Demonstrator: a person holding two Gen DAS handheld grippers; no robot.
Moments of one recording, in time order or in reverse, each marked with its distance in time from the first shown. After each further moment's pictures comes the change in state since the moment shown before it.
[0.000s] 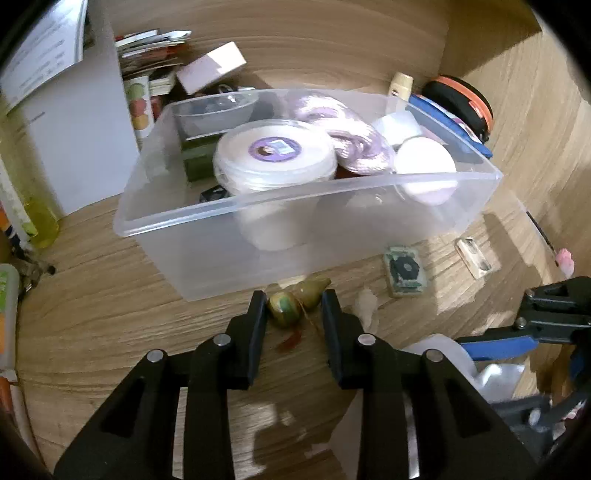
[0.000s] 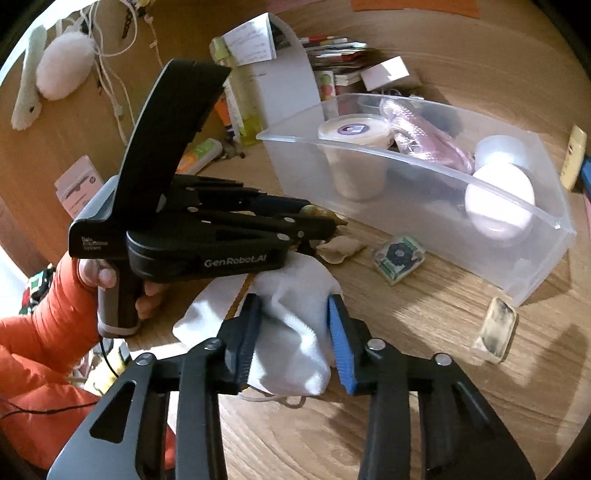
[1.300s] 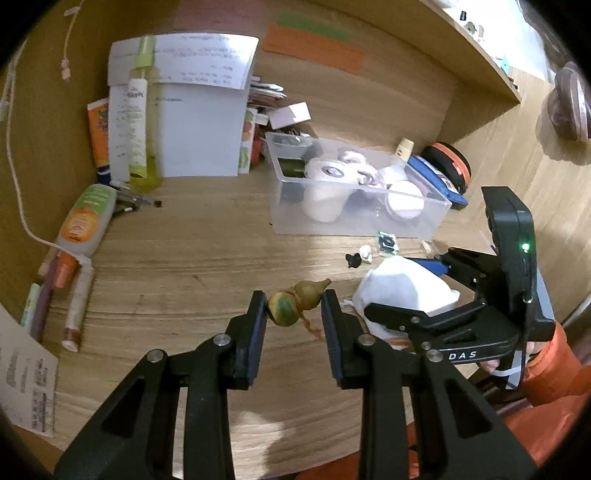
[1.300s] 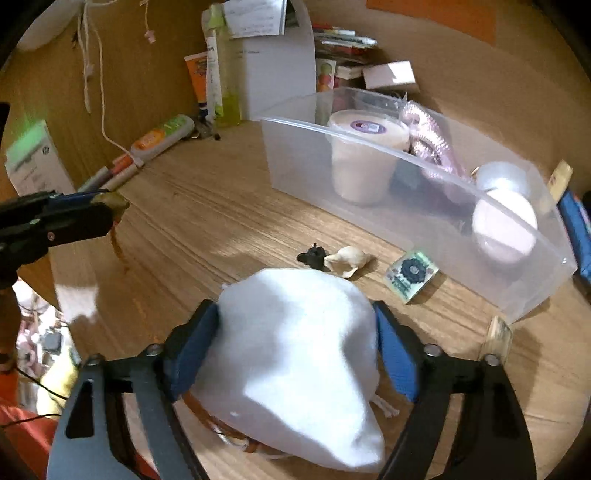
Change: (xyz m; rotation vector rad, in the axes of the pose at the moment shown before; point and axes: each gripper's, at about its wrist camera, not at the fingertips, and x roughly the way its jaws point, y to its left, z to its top) left arm -0.122 0.036 -0.083 -0.166 -0.183 -0.016; right arm 0.034 0.044 0.011 -0.092 0.041 -0.252
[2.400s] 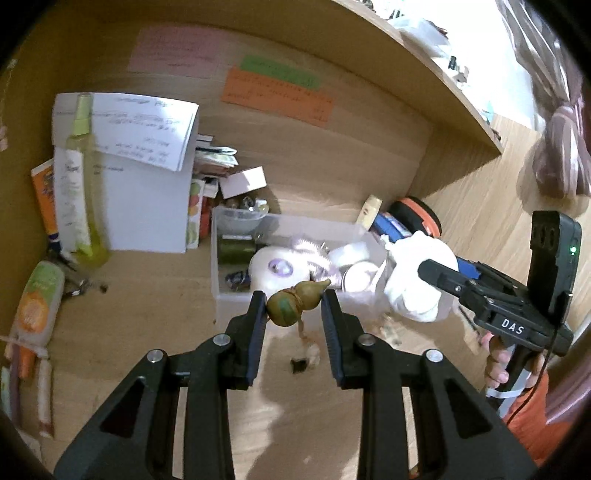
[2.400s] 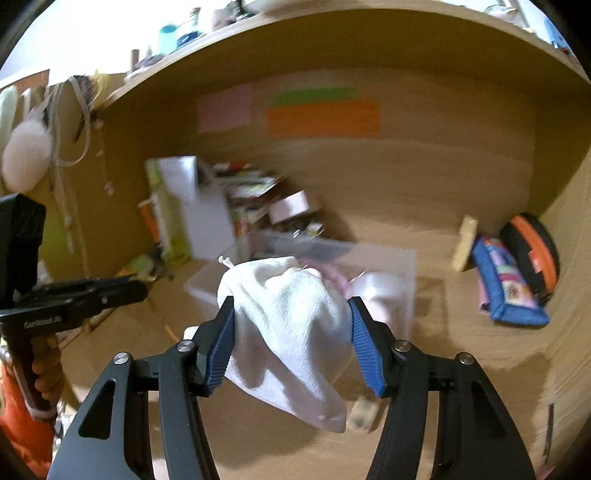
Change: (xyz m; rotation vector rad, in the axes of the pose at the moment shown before) left arm 0.016 -0.026 0.086 -0.026 -0.134 -0.140; right arm -0.111 -0.077 0.043 0.202 -0.375 -0.127
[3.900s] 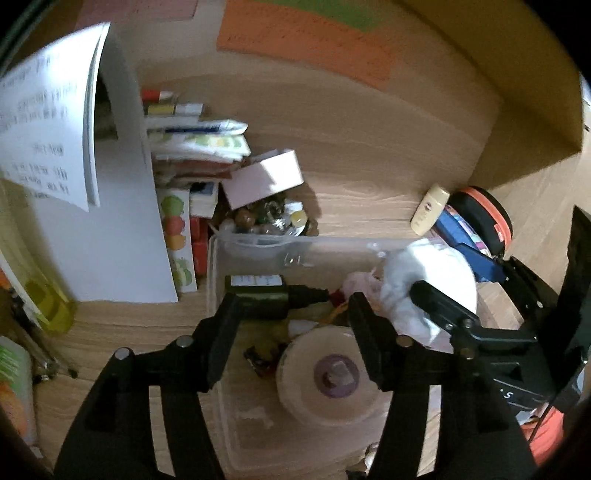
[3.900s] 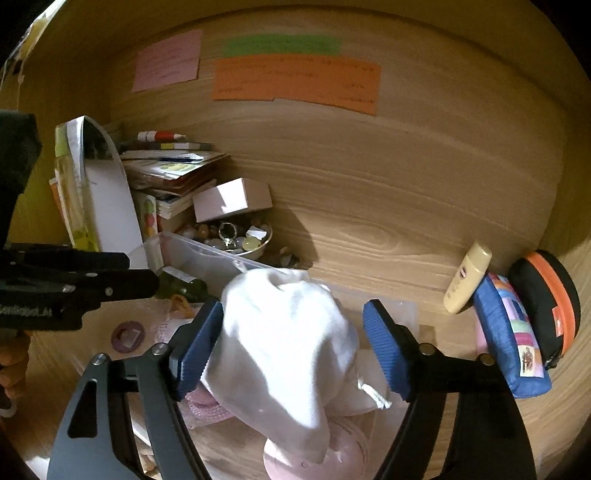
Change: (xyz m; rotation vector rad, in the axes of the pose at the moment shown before) left arm 0.131 0.021 0.059 0.029 0.128 0.116; right arm 0.131 -0.035 0.026 -0.115 0.056 -0.169
